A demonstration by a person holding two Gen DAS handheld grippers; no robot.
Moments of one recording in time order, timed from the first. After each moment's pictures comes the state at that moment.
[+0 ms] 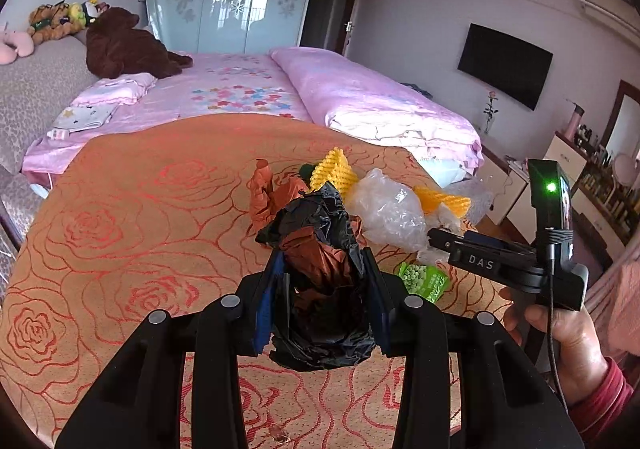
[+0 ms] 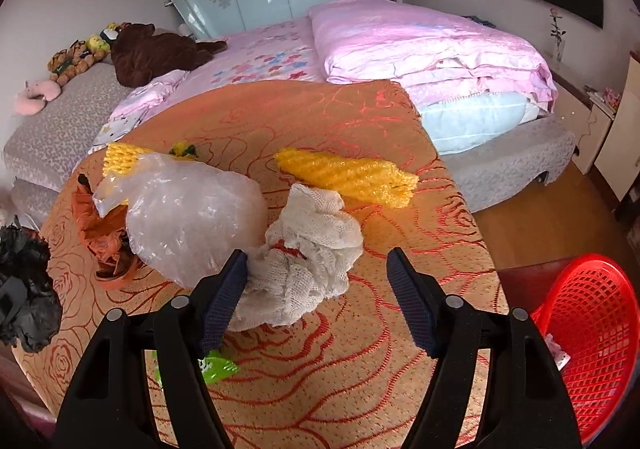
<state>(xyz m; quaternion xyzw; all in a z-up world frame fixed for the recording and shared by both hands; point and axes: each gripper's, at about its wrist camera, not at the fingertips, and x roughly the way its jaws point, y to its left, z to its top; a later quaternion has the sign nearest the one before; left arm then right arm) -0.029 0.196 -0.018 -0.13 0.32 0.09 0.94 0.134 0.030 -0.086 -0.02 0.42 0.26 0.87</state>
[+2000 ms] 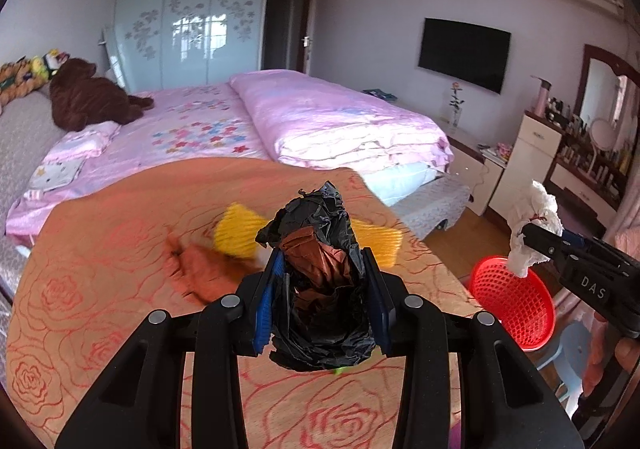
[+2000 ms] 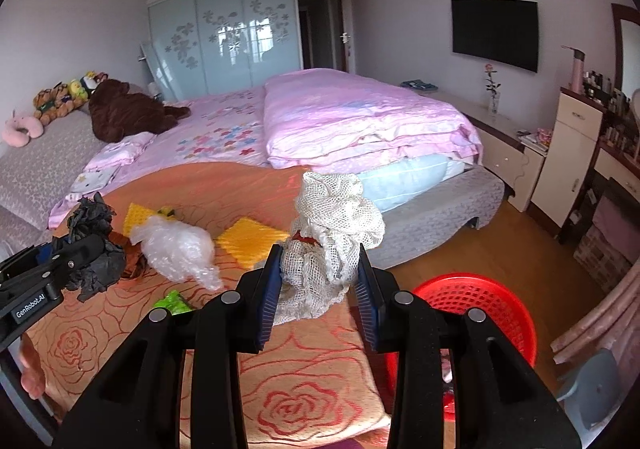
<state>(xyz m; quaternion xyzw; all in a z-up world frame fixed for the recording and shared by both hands) 0.007 0.127 0.015 -0.06 0.29 0.04 0.96 0.060 -0.087 0.004 -0.01 0.30 0.16 0.94</state>
